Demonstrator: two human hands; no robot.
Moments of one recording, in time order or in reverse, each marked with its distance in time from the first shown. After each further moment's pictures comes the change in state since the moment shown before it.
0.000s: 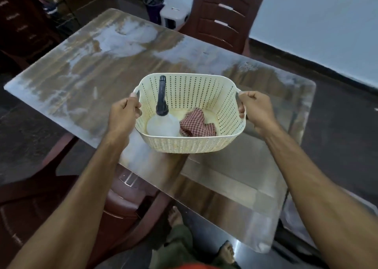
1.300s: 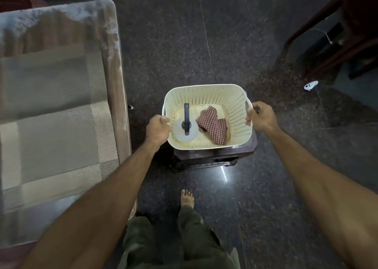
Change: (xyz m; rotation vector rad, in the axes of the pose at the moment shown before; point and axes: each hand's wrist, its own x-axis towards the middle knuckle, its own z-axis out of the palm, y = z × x) left_hand -0.298 -0.160 0.457 0.669 -0.792 -0.042; right_hand -0.133 0.379 -0.456 -0.214 0.549 0.501
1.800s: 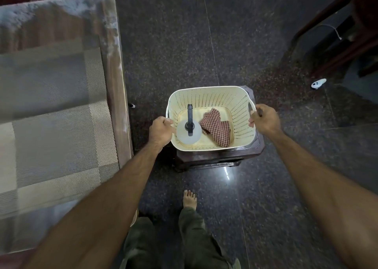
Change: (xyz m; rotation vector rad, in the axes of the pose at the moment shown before) left_hand 0.021 -0.012 0.009 0.063 -0.006 0.001; right_hand 0.018 0.018 0.021 -0.095 0.008 -0.026
